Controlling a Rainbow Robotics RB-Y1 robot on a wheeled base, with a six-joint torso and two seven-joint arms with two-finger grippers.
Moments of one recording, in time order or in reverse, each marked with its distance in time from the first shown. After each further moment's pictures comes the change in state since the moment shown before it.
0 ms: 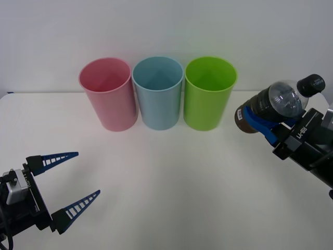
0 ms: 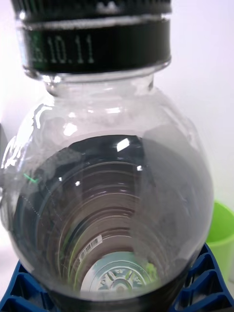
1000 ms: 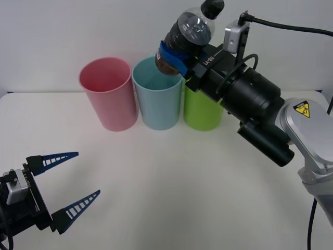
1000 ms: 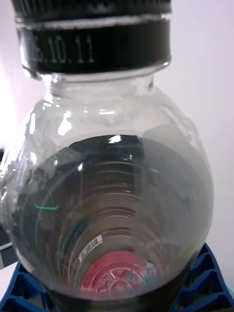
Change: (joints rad) right arm -0.610 0.056 0.466 0.248 0.170 0.412 -0.245; left arm 0.000 0.000 0.000 0.000 0.000 0.000 0.000
